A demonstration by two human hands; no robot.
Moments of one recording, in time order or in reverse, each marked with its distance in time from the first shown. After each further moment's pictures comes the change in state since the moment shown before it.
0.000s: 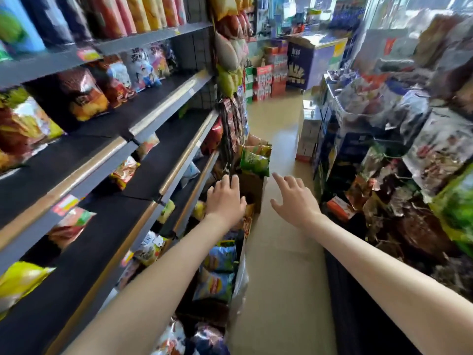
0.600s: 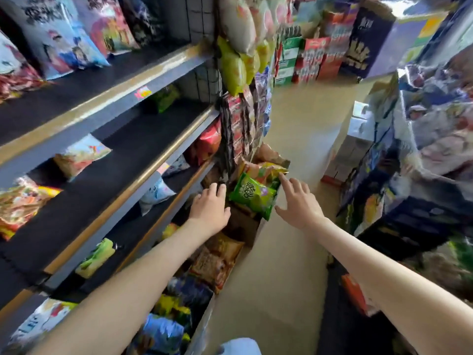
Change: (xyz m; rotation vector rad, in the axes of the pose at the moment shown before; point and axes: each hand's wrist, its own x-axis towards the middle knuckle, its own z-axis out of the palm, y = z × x) left_hand 0.480 0.000 0.144 0.024 -0.195 -0.229; right_hand 0.495 0.246 0.135 -0.028 -0.234 -0.178
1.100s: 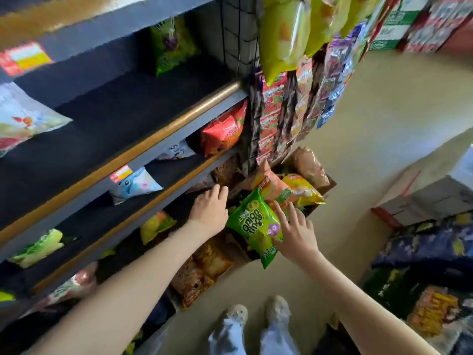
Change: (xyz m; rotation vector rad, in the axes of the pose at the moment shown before) left_hand 0.298 -0.006 0.116 -0.044 -0.180 -0.290; right_hand 0.300 0.116 0.168 -0.151 -0.316 -0.291
